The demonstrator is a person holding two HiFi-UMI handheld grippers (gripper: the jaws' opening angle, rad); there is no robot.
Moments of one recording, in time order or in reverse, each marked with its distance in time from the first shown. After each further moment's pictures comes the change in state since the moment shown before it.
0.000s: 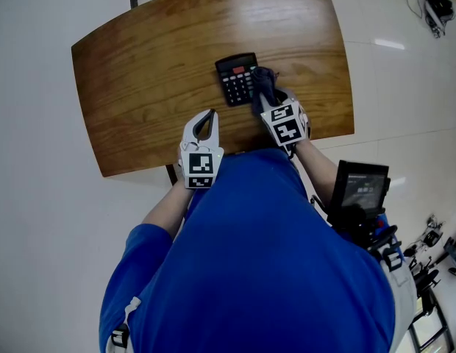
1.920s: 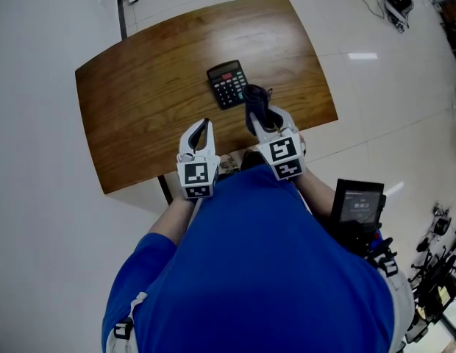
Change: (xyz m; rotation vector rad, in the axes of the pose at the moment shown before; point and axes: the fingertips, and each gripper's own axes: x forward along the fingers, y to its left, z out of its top) left arm -0.085 -0.001 0.061 -0.042 -0.216 -0.006; right arm -0.164 0.074 0.064 -0.051 -0.353 -0.151
